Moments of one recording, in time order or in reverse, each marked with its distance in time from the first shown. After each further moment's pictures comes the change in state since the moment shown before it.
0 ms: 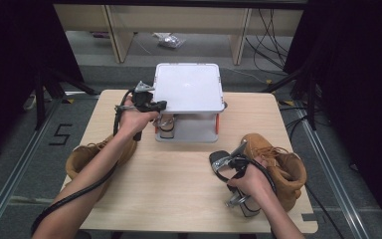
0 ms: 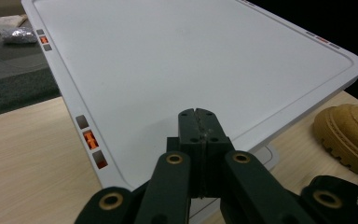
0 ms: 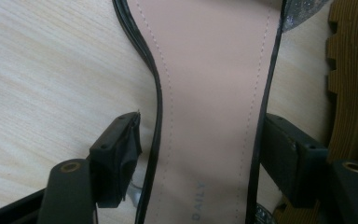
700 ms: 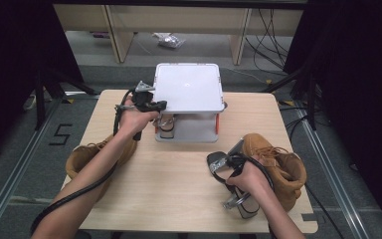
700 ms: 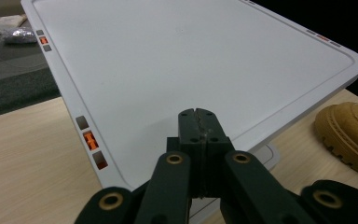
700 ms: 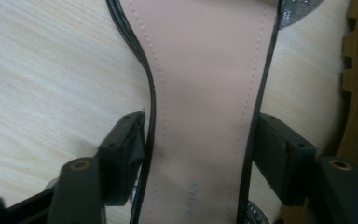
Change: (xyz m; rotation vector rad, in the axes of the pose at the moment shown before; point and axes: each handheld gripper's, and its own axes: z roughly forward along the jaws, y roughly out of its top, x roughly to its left) left arm 0.000 0.001 0.000 0.005 0.002 0.005; right arm 0.005 0.008 -0.003 0.071 0.022 0.005
